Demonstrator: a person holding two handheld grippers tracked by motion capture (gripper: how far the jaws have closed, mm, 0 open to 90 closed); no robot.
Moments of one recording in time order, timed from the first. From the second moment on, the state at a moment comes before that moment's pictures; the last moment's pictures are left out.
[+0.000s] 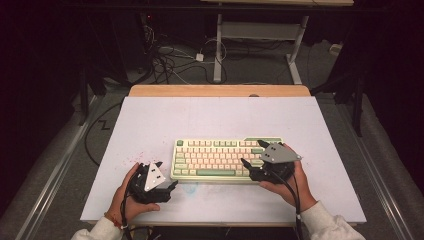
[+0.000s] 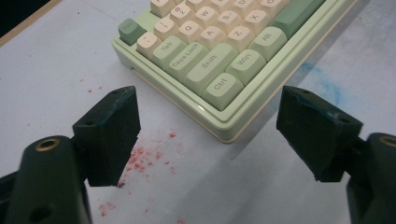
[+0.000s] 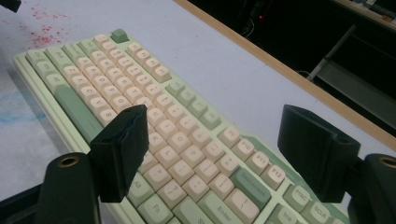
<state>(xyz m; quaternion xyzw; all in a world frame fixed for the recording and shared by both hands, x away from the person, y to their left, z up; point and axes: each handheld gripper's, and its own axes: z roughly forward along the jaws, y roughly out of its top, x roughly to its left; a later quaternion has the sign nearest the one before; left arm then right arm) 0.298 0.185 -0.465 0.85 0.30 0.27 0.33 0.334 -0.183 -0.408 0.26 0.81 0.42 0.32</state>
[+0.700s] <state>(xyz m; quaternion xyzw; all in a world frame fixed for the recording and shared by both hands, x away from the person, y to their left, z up) 0.299 0.193 -0.447 0.85 0.31 0.23 0.37 0.302 -0.239 -0.414 0.29 0.79 0.42 0.34</state>
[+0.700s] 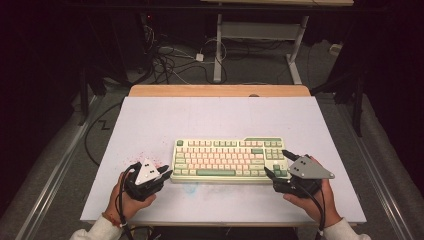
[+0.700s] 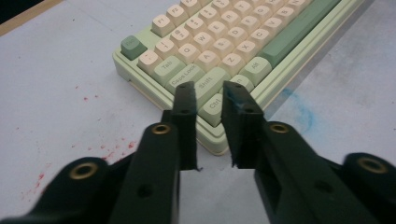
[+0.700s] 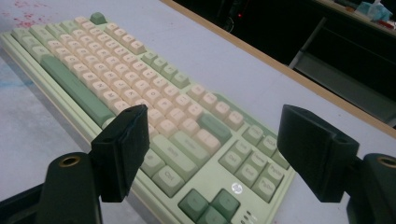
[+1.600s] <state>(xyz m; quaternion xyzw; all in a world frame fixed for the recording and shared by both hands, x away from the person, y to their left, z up) 0.333 0.143 -0.430 0.87 0.28 0.19 0.35 0.281 -0.257 -0.436 0.29 0.81 0.39 0.33</state>
